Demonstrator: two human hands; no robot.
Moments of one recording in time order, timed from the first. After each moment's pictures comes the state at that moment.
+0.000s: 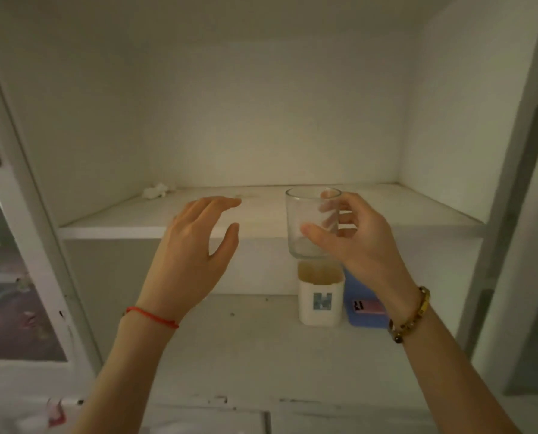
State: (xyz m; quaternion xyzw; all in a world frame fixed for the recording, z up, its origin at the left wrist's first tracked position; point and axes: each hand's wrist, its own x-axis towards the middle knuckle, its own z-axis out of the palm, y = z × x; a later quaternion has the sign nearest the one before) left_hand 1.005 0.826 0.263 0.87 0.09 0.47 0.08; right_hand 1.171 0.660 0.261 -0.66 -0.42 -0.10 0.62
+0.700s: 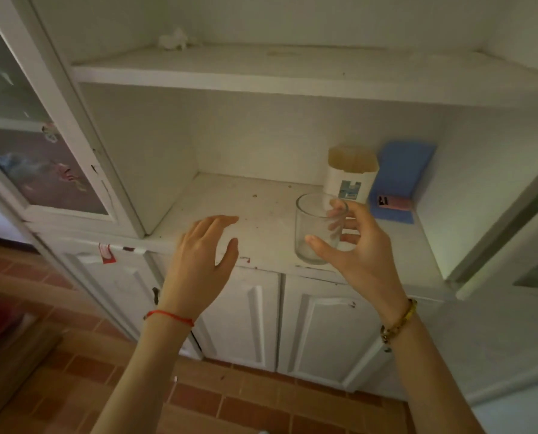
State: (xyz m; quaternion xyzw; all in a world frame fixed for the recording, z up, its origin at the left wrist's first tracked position) left_hand 0.926 0.809 0.072 0.89 0.26 0.32 0.19; right_hand 1.109 0.646 0.086 -0.71 -0.40 0.03 0.58
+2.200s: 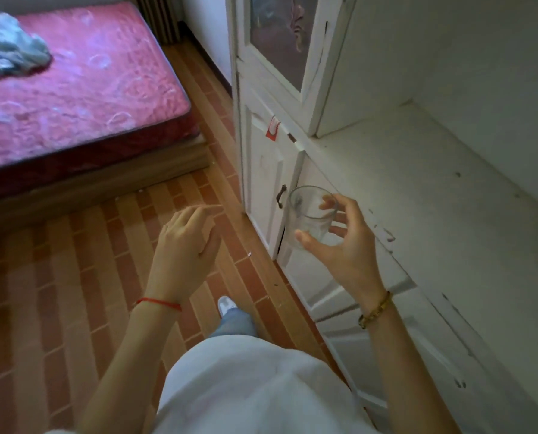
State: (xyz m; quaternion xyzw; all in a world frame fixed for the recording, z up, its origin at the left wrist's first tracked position) left_hand 0.767 0.773 -0.035 0.67 0.67 0.29 0.14; right_hand 1.011 0.803 -0.020 -0.57 -0.63 0.33 0.42
